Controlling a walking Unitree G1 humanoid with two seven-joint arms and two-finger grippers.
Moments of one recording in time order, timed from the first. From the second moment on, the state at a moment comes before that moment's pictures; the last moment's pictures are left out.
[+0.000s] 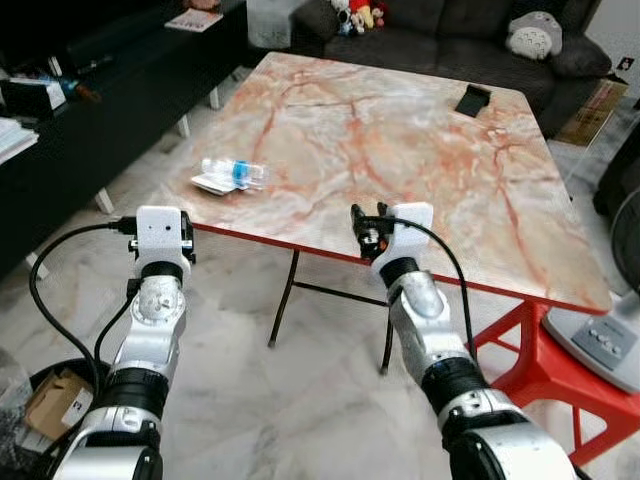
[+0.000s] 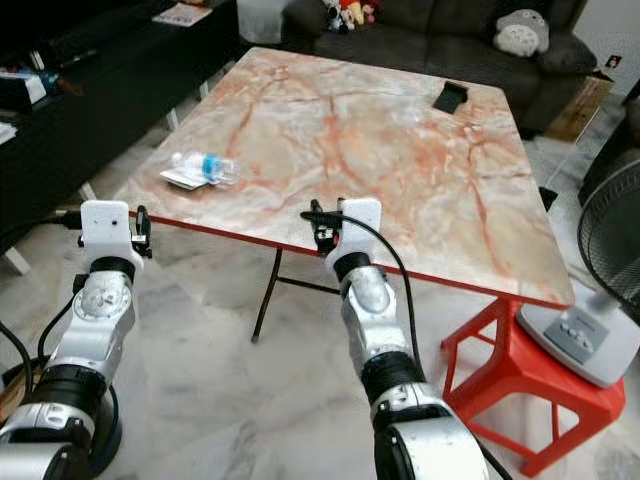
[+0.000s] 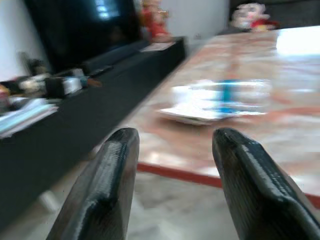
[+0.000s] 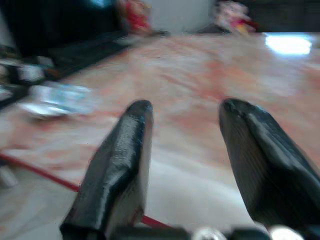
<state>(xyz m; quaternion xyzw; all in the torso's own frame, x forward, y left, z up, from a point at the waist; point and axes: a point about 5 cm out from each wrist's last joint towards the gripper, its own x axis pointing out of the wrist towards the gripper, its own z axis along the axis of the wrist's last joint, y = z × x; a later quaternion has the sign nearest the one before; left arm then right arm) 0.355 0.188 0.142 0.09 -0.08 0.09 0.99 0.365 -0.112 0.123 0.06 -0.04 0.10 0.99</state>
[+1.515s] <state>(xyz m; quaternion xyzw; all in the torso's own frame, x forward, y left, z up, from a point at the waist) 0.357 0.198 0.158 0.11 -0.10 0.10 0.98 0.365 -0.105 0.128 0.06 -0.05 0.11 0.99</state>
